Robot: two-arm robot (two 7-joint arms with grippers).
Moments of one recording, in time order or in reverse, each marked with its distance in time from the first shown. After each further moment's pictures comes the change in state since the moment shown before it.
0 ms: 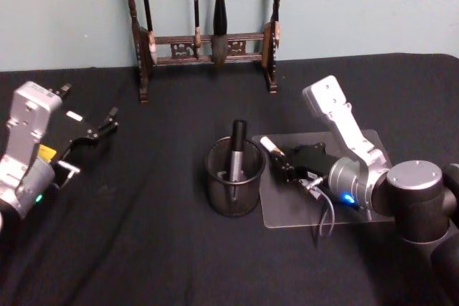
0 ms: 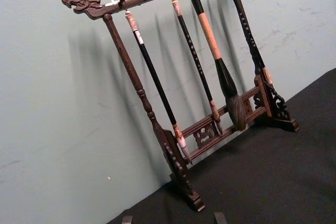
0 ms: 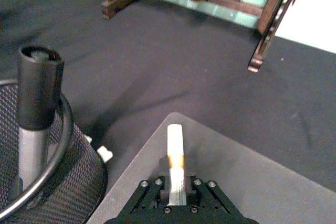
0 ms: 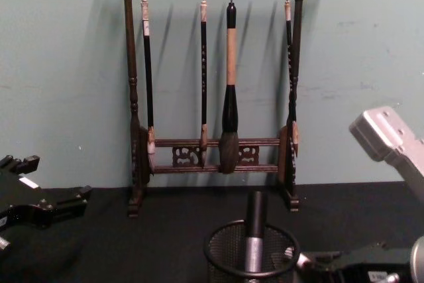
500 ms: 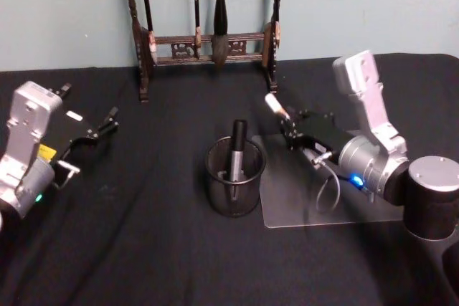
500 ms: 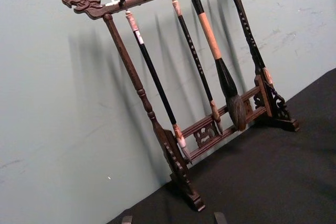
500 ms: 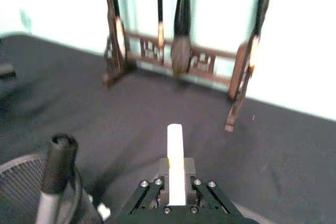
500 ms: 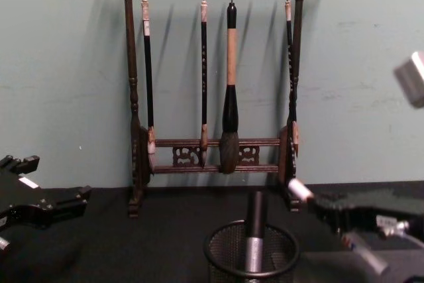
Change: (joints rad) left arm 0.000 0.000 0.000 0.000 0.000 0.000 0.000; right arm -0.039 -0.016 0.074 -0.066 0.073 -0.174 -0.014
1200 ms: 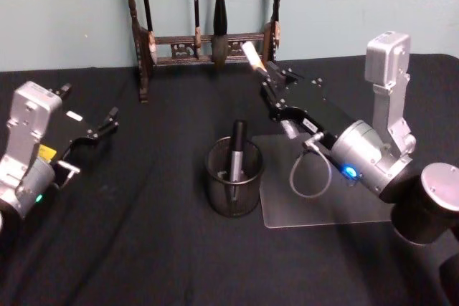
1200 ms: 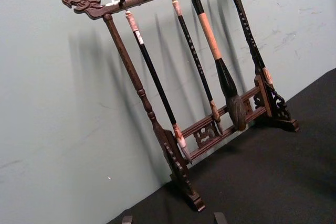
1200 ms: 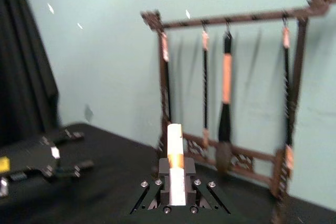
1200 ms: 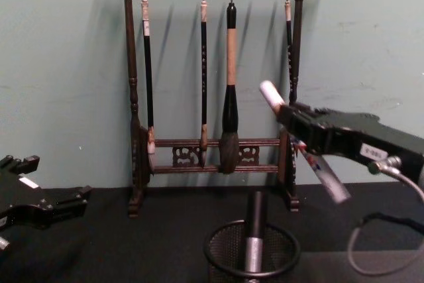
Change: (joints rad) left arm 0.000 0.000 0.000 0.000 0.000 0.000 0.000; right arm -0.049 -0.008 -0.008 -0.096 0.144 -0.288 0.084
